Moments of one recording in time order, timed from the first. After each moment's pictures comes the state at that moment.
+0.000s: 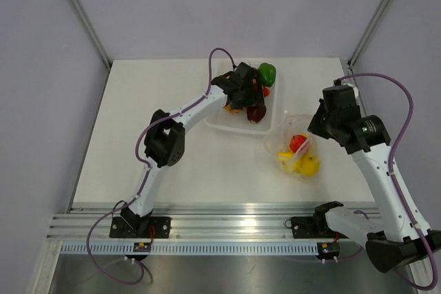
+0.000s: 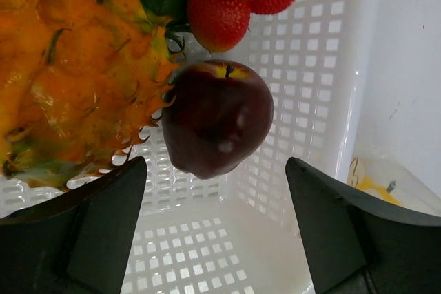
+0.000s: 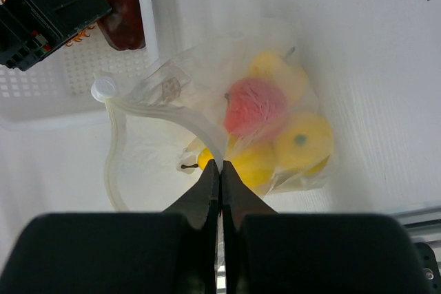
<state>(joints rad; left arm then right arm) -0.71 2.29 2.10 -0.68 -0.03 -0.70 0.29 1.05 1.30 -1.07 0.23 0.60</state>
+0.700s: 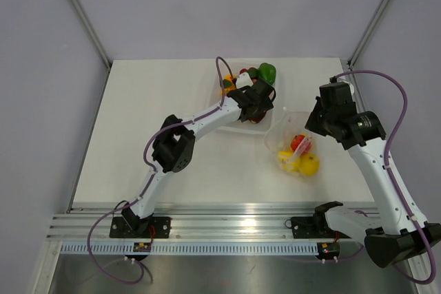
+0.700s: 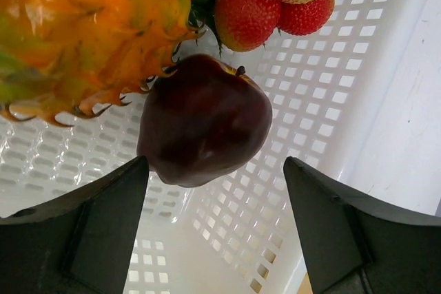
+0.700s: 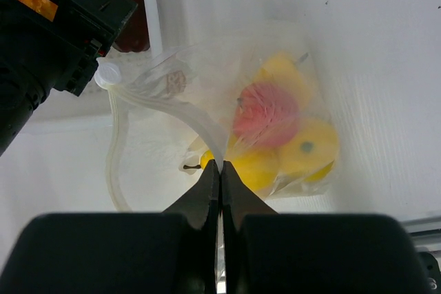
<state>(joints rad) -0.83 2.32 2.06 -0.64 -0.38 -1.11 0.29 1.09 1.30 -1.04 0.21 0.59</state>
